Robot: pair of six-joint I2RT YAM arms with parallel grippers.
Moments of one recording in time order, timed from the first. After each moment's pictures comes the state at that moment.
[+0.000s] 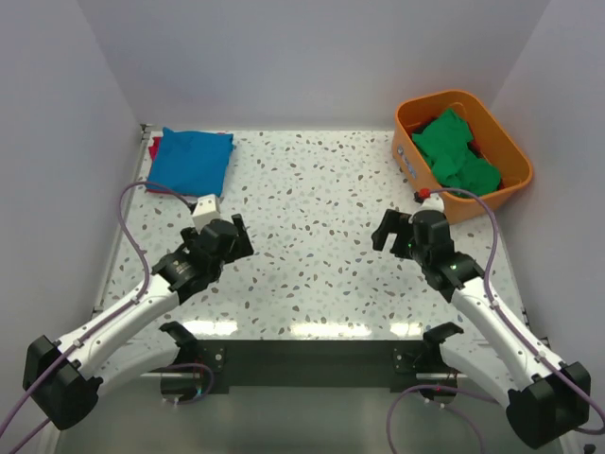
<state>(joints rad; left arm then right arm) -0.65 0.92 0.67 -0.50 -0.56 -0.72 0.38 0.86 0.64 -0.39 0.15 0.50</state>
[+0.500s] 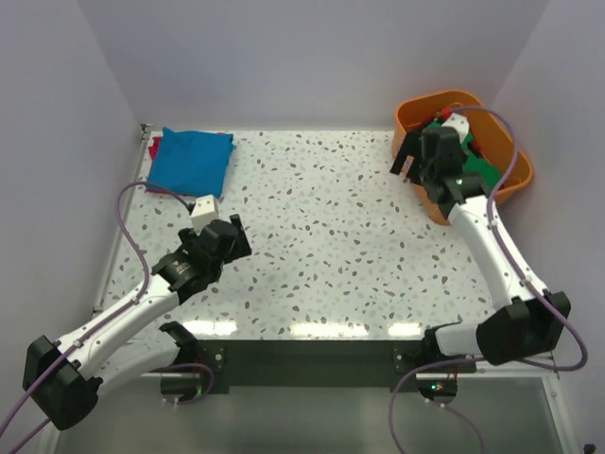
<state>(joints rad) -0.65 0.92 0.67 -0.52 -0.60 -0.72 0.26 1.30 1.27 -0.56 0.35 0.44</state>
